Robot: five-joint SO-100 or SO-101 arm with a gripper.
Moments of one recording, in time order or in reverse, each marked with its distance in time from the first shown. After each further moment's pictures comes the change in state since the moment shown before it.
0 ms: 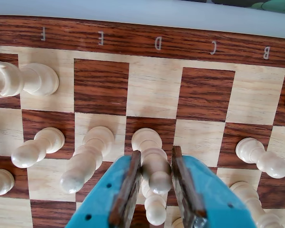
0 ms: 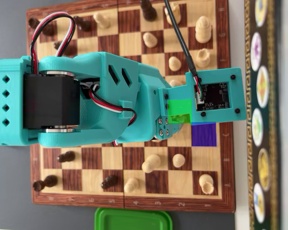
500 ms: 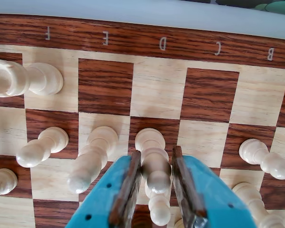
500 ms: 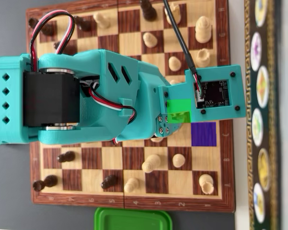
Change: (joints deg) arm -0.6 0.0 0.0 0.0 0.0
